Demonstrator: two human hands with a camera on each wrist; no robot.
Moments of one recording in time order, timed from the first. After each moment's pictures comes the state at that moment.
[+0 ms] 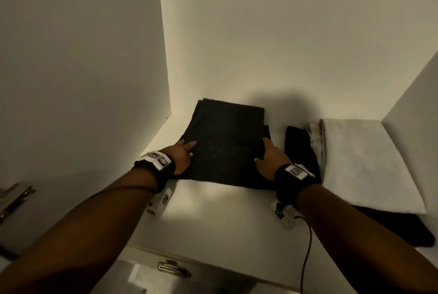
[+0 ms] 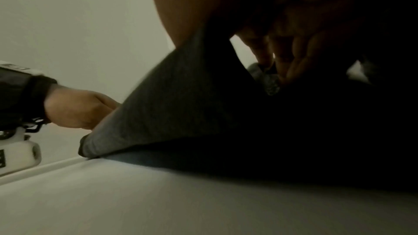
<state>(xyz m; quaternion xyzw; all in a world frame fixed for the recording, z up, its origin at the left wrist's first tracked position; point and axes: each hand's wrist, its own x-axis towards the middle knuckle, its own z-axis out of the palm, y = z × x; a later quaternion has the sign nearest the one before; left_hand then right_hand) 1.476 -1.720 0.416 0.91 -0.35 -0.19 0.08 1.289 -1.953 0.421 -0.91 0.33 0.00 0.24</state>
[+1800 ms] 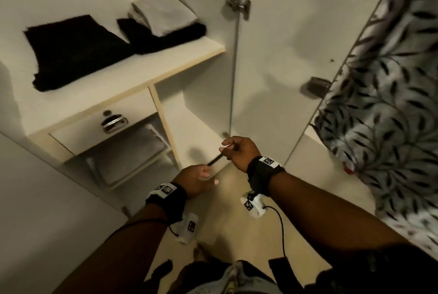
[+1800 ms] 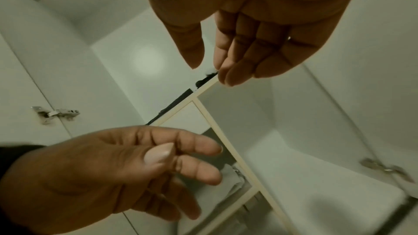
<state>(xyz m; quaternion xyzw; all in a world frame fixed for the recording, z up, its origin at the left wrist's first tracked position) 1.044 -1.389 0.262 0.63 -0.62 -0.46 0.11 0.841 -1.448 0.281 -0.61 0.58 -0.29 0.46</state>
